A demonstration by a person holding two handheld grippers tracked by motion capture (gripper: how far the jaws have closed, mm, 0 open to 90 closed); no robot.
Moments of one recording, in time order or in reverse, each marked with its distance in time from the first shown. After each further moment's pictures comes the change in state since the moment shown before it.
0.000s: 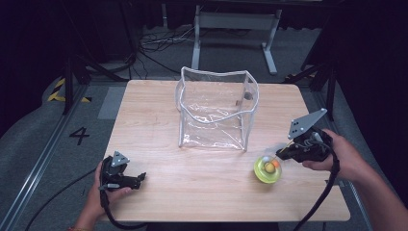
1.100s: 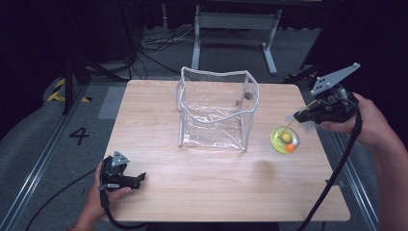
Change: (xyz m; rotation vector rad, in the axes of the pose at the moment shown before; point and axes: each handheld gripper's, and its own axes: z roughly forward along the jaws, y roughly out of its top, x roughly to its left) left arm 0.000 0.000 0.000 0.000 0.000 0.000; right arm -0.062 0.025 -0.066 -0.060 -0.143 0.105
